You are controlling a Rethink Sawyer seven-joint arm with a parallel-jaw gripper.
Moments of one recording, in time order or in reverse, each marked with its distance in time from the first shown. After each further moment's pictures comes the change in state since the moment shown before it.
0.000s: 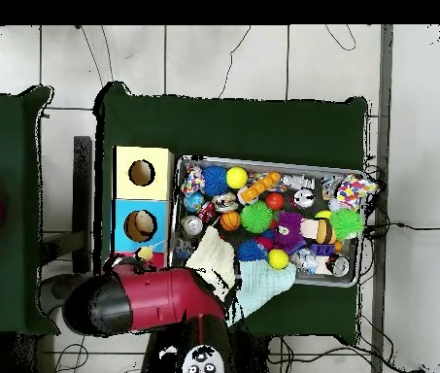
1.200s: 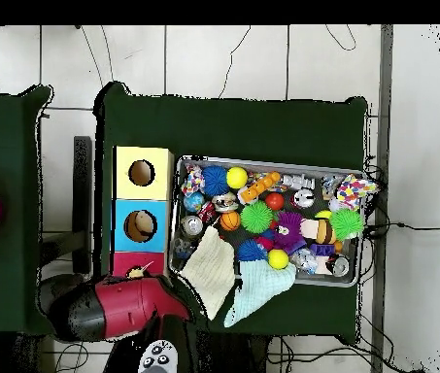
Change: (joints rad) arm 0.160 0.105 -0.090 -0.021 0.014 0.046 0.000
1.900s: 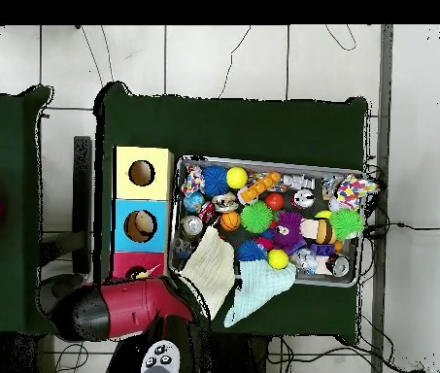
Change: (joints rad) arm 0.008 0.016 -0.027 -0.001 0.005 0.016 0.000
